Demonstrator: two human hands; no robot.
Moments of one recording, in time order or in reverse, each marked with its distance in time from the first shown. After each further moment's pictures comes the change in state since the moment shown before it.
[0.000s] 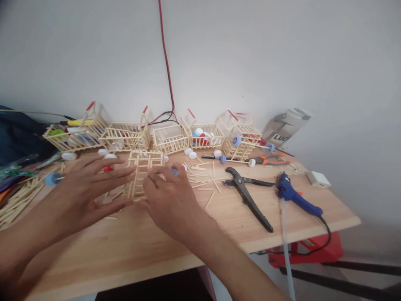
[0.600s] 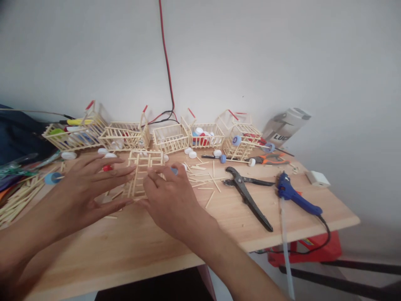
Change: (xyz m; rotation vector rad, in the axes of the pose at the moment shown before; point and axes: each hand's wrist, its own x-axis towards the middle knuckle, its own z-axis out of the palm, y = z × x) left_hand 0.001 0.001 0.000 -0.008 0.012 -0.008; right_hand 0.000 0.001 0.000 0.007 0.003 -0.005
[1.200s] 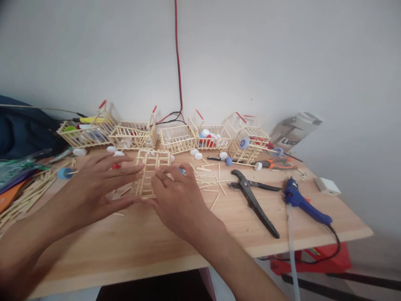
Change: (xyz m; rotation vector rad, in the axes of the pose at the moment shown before) left_hand 0.000 0.002 -0.002 -0.043 -0.037 -0.040; right_hand -0.001 -0.001 0.001 0.005 0.020 0.007
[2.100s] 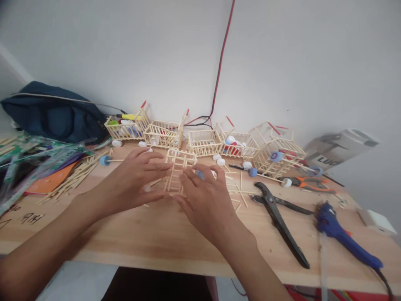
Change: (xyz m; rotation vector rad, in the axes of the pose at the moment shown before) left_hand -0.003 0.004 0.001 -0.075 0.005 -0.062; right_hand 0.003 0.002 -0.002 -0.084 0.068 -0.057
